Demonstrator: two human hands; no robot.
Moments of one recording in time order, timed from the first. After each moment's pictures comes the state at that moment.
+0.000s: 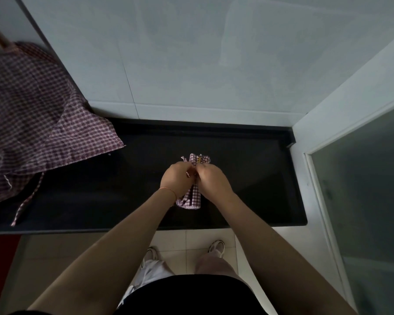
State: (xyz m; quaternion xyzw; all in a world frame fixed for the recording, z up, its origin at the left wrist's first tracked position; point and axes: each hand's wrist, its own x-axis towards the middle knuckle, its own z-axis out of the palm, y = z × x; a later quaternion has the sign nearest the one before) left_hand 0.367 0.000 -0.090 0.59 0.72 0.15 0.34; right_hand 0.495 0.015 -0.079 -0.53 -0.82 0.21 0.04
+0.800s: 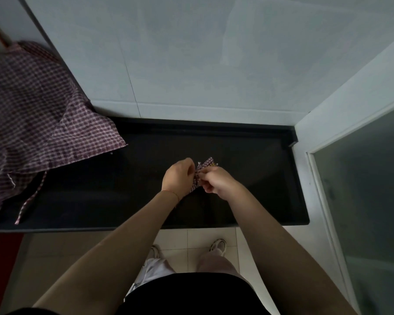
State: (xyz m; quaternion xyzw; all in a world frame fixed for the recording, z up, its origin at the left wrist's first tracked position) left_hand 0.363 -0.009 -0.093 0.63 0.70 0.19 0.28; right_hand 0.498 0.030 -0.075 -0.66 -0.38 0.64 0.06
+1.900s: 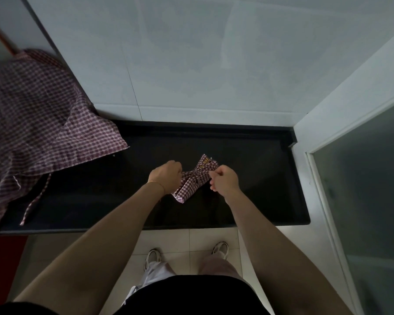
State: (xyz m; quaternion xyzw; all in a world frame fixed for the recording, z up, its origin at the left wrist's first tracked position) left_hand 0.324 0.002 -0.091 0.65 0.69 0.00 0.31; right_hand 0.514 0.016 -0.081 -0.74 -0.44 0.49 0.15
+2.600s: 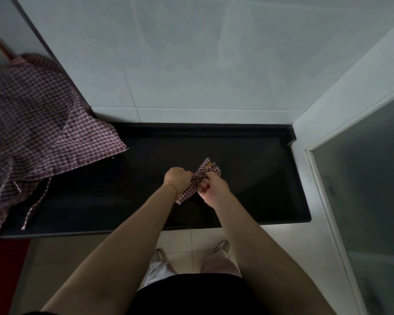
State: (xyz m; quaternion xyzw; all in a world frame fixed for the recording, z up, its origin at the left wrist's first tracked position) left_hand 0.366 -0.001 -0.078 0.42 0.77 0.10 0.47; right_hand 0.483 -0.001 -0.072 -0.62 0.06 0.70 0.34
